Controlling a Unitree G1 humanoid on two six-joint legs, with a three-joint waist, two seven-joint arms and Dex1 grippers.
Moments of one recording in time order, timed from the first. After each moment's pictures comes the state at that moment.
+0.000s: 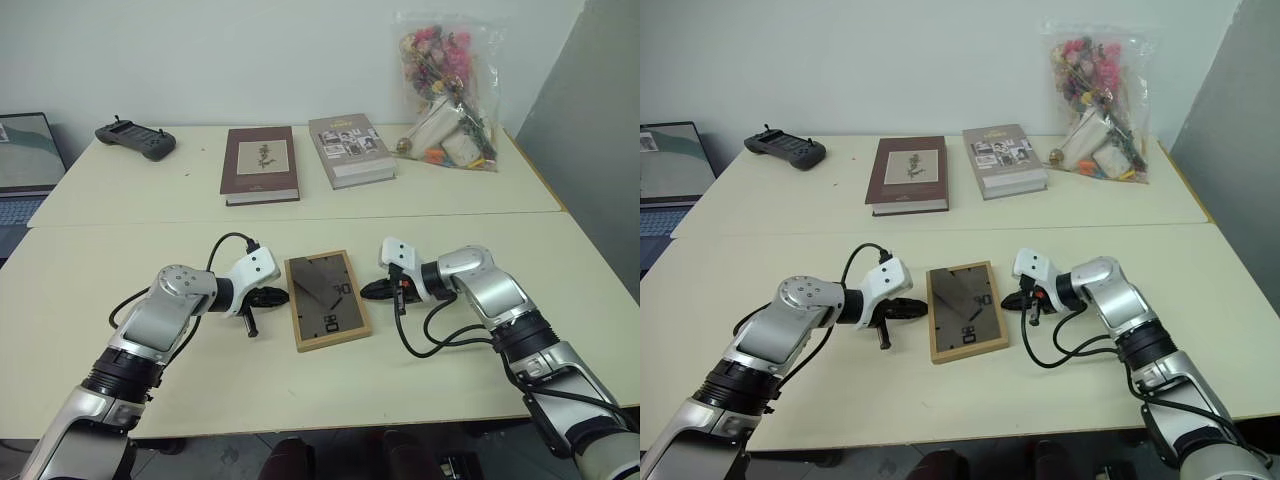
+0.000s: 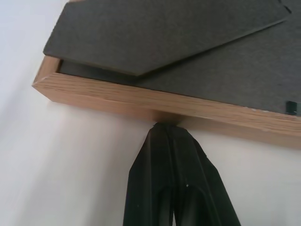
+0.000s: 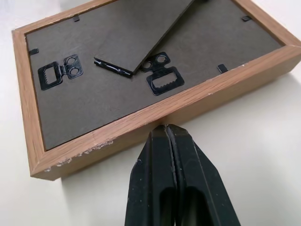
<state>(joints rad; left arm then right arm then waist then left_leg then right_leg) -0.49 0.73 -0.25 0.05 -0.11 0.52 -1.06 -0.73 -0.45 0.35 0.31 0.05 0.42 1.20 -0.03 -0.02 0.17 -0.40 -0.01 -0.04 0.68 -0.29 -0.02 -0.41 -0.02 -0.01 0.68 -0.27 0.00</state>
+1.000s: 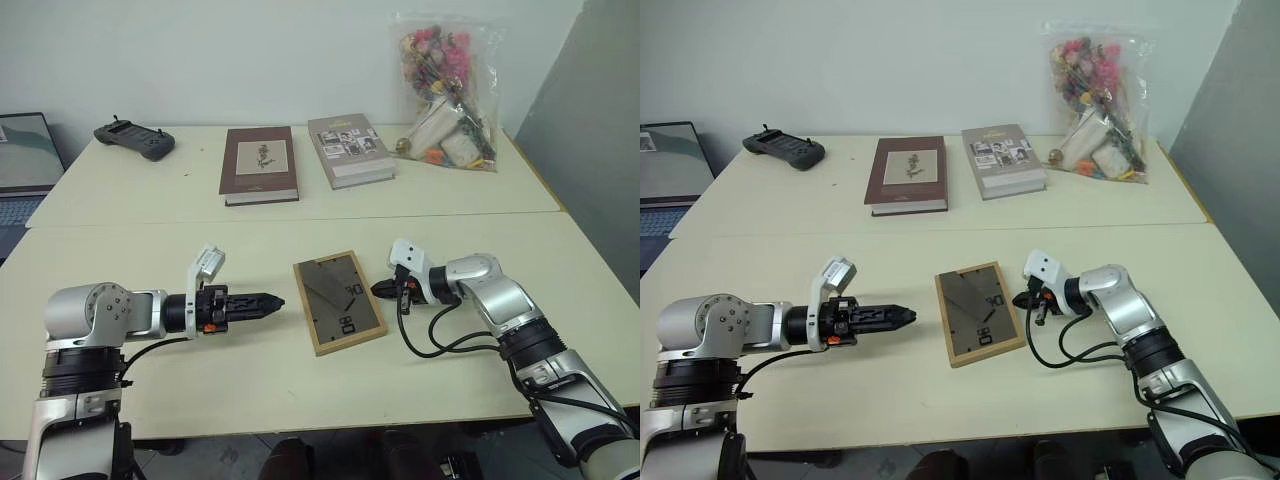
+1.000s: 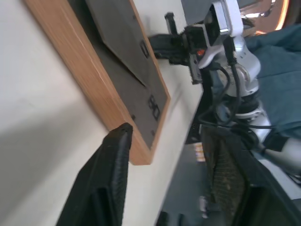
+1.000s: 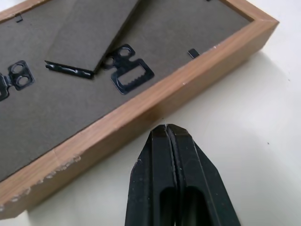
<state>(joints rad) -0.48 0.69 0.23 0.12 -0.78 1.59 -1.09 -0.69 -0.46 0.33 0.32 0.05 0.40 1.09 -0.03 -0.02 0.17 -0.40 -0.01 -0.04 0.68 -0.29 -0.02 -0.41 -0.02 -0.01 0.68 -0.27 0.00</state>
